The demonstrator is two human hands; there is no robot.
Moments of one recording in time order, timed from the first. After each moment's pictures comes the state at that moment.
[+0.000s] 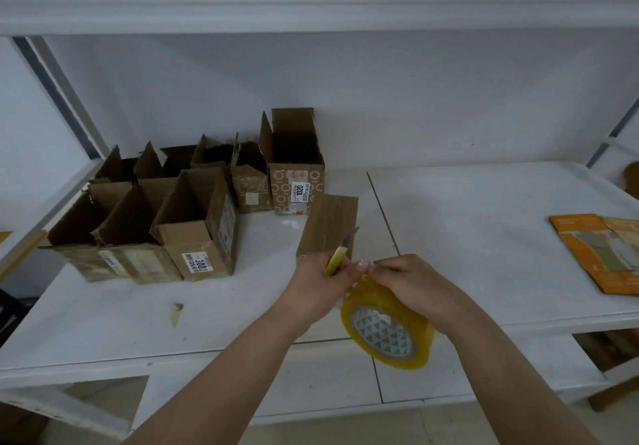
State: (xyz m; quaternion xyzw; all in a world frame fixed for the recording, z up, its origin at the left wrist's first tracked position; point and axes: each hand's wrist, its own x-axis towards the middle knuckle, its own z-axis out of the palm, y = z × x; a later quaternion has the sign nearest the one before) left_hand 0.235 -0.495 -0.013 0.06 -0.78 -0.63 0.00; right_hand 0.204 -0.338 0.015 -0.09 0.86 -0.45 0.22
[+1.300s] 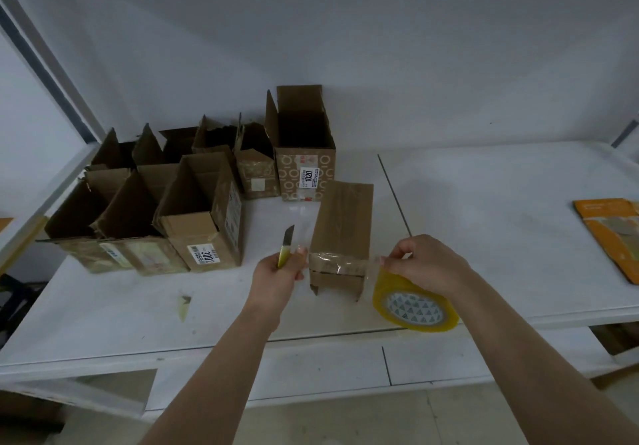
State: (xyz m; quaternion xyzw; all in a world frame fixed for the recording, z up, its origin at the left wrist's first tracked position) left_hand 0.223 -0.565 -0.076 0.27 -0.70 -0.66 0.07; right_hand 0.140 -0.338 -0.037 -0.09 0.96 -0.23 0.16
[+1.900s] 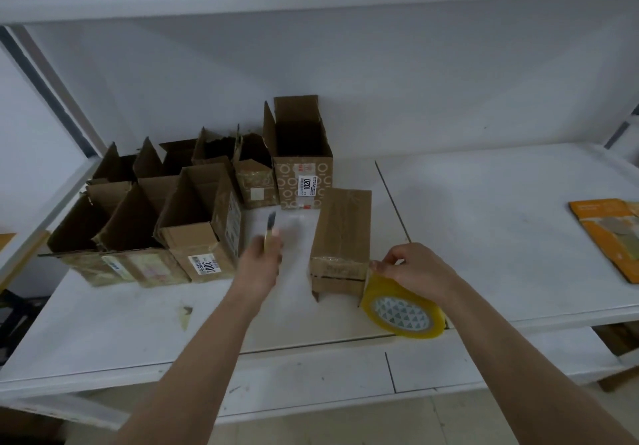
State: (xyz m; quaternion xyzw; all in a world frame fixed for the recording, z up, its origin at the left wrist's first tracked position) left_hand 0.215 -0.585 -0.037 0.24 -0.76 -0.61 0.07; right_hand 0.141 -0.348 -0.042 -0.08 0.94 -0.26 0.18
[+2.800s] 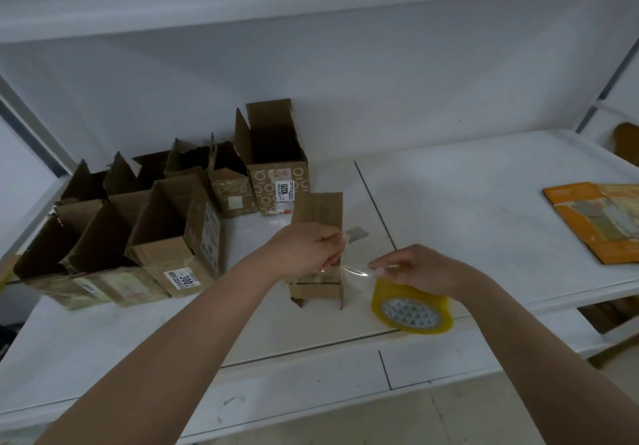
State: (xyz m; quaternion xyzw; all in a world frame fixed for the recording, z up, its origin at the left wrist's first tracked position) left_hand 0.166 -0.530 0.009 -0.13 -0.95 -0.27 -0.10; right_hand 0.136 -0.300 -0.034 -0.15 0.88 -0.36 0.27
